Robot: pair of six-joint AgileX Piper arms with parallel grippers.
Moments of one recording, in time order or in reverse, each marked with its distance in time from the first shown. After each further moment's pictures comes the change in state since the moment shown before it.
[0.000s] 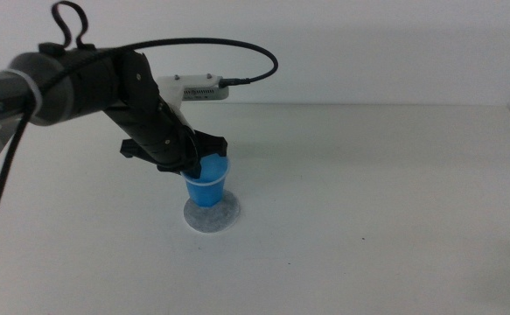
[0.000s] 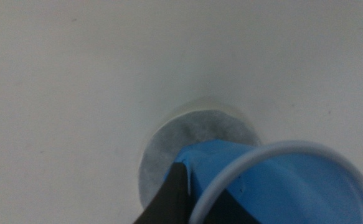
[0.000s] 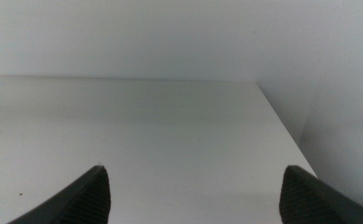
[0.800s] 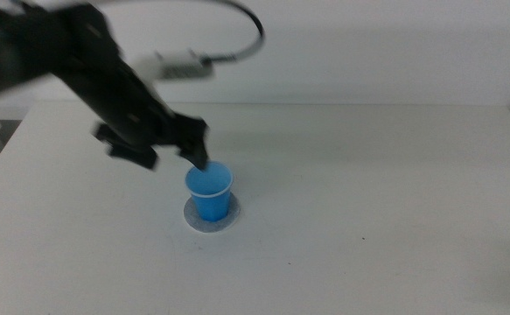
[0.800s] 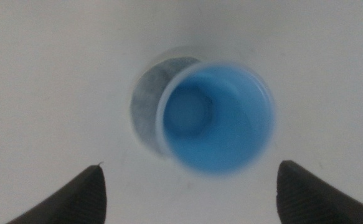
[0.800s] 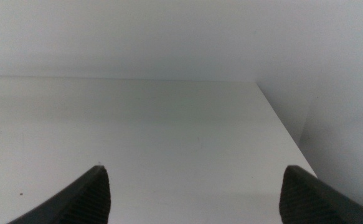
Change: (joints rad) left arm 0.062 -0.110 -0.042 -0.104 0.241 0.153; right arm 0.000 0.000 0.000 0.000 0.000 0.000
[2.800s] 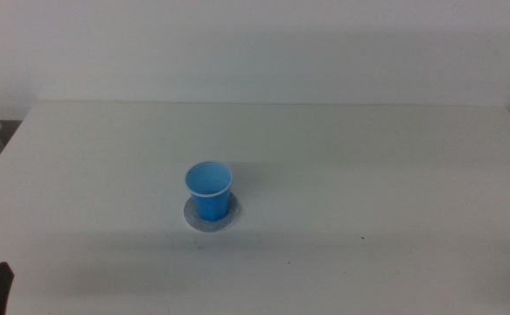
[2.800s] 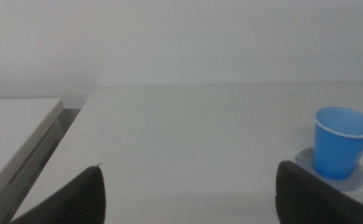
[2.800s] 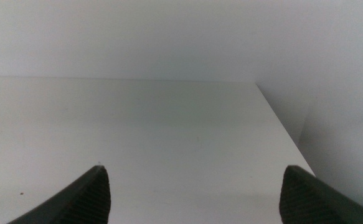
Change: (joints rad) left arm 0.240 -1.775 1.368 0.301 -0.712 -0.112; right arm 0.000 0.000 0.000 0.000 0.000 0.000
